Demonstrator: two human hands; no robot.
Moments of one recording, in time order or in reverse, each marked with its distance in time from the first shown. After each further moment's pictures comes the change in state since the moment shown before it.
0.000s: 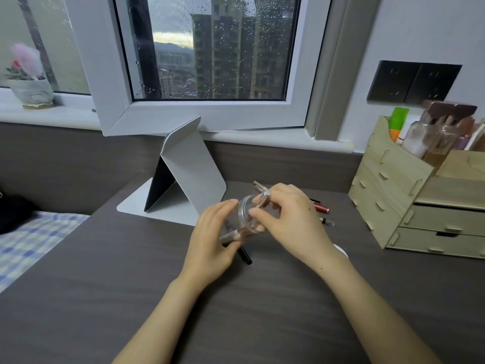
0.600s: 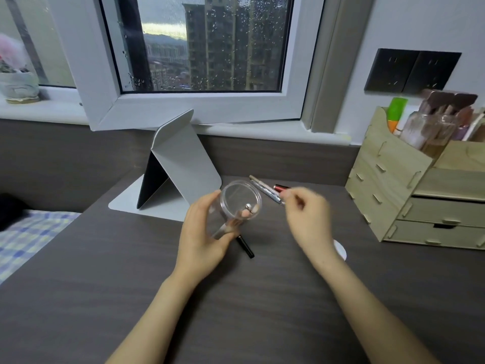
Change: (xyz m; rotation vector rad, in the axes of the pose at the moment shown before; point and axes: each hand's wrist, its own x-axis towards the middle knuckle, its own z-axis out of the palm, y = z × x) left_hand 0.001 0.000 0.001 -0.148 0.110 -0.207; right_hand -0.002 0.044 0.016 0.164 0.249 0.343
